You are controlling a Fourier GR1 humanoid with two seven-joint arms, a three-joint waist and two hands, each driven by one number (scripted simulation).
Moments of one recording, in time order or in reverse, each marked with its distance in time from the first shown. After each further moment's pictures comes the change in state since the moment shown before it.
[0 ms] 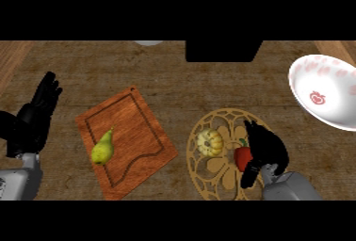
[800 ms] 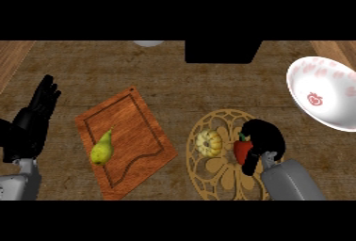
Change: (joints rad) left arm 0.034 -0.036 0.040 -0.042 -0.031 -0.048 0.000; right arm -0.071 0.035 -0.097 0.206 0.083 -0.082 -0.213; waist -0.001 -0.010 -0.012
